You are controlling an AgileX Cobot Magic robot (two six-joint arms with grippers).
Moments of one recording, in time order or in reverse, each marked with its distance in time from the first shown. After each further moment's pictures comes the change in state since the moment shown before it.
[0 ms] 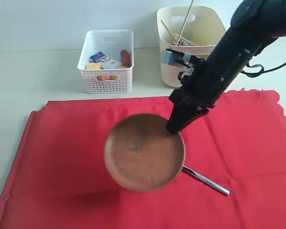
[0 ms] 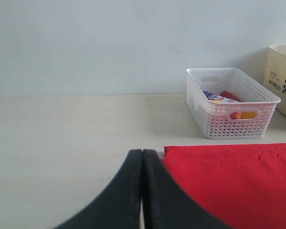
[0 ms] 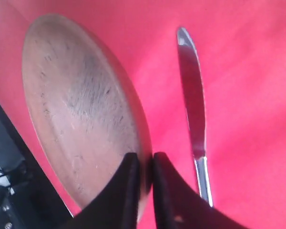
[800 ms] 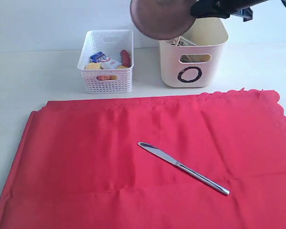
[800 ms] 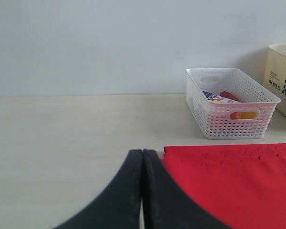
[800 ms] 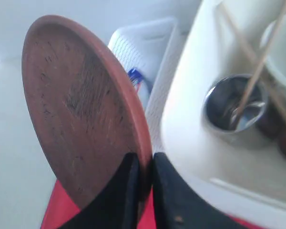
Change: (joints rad) left arm 0.000 0.000 0.000 0.000 0.000 0.000; right arm -0.255 -0.002 -0.301 0.358 -0.370 0.135
